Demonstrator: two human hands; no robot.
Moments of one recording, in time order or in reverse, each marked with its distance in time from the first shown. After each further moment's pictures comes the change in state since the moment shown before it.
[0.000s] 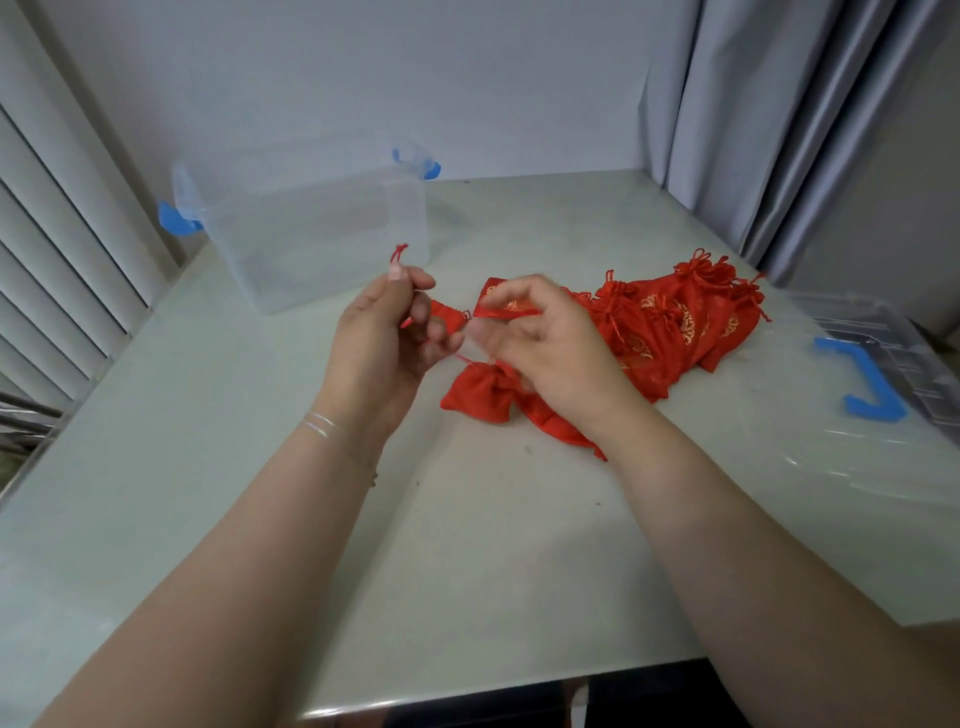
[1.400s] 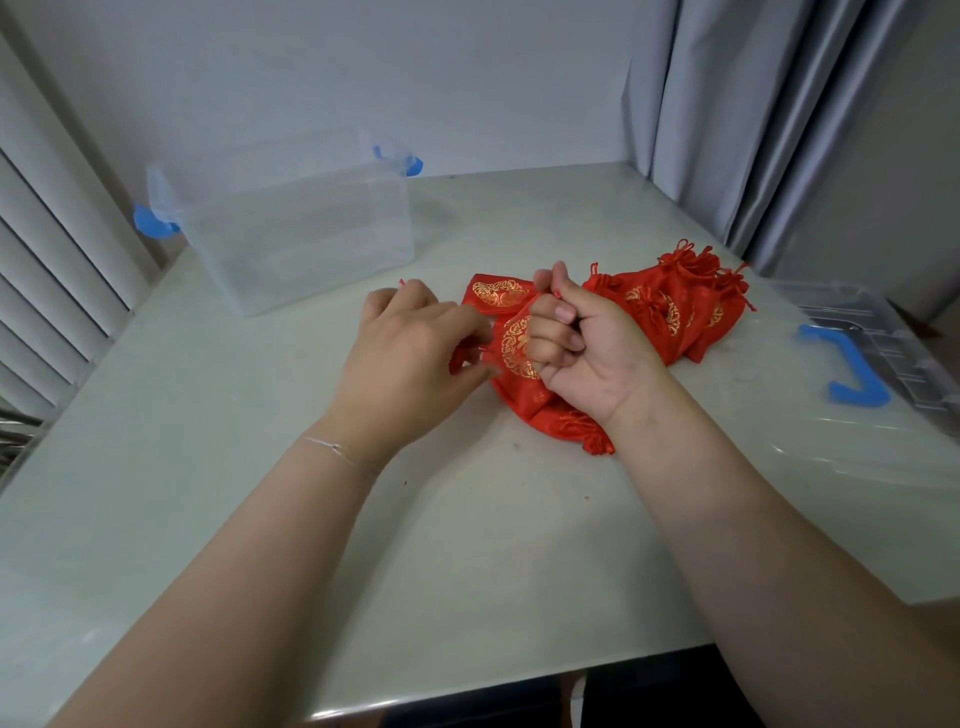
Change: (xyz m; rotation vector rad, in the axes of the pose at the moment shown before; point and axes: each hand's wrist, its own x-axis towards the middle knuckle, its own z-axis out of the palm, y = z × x) left_hand -0.008 -0.012 -0.001 1.601 -0.250 0.852; right_hand 0.009 0.000 -0.028 1.007 0.035 0.411
